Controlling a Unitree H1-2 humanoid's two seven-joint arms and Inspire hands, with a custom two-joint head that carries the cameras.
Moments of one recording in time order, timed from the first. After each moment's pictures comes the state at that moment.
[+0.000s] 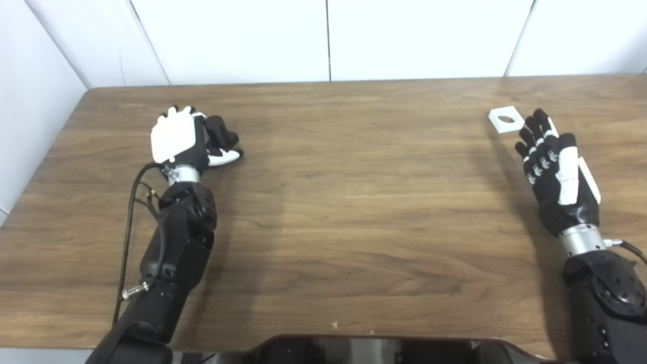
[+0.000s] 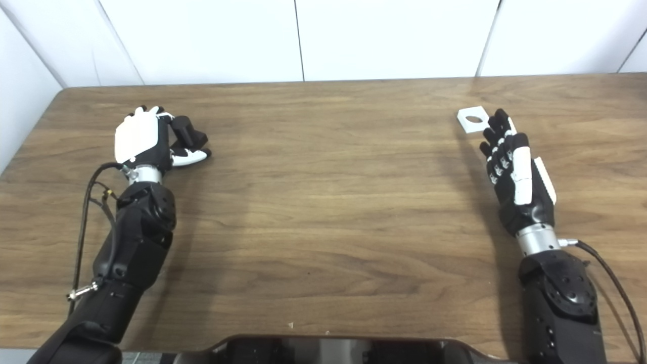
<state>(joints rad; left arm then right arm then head) -0.40 0.28 -0.13 0.32 0.92 0.45 0.14 -0.11 -0.22 -0.19 0.09 0.27 -0.06 0.23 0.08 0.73</state>
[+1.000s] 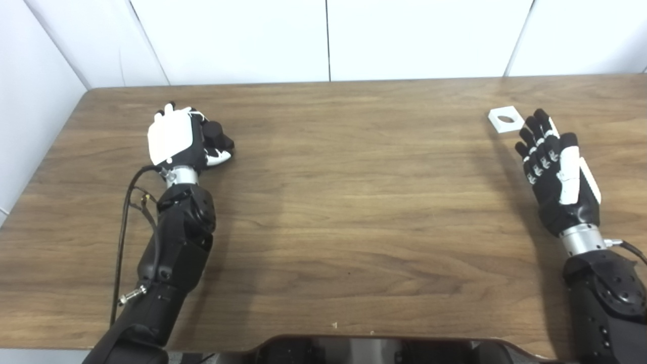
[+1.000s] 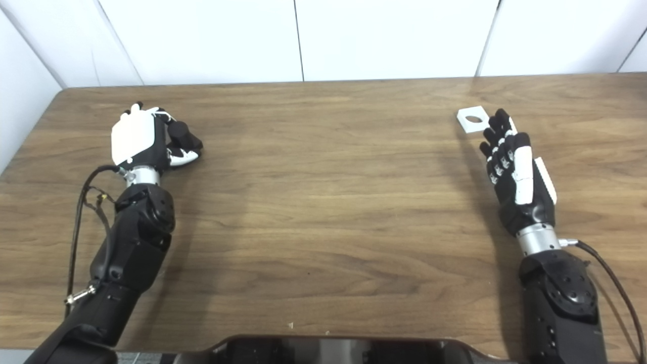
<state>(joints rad) -0.39 0.29 -0.15 0.30 0.87 0.45 0.20 -0.11 -0.23 -0.19 0.09 0.29 -0.05 0.23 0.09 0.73</state>
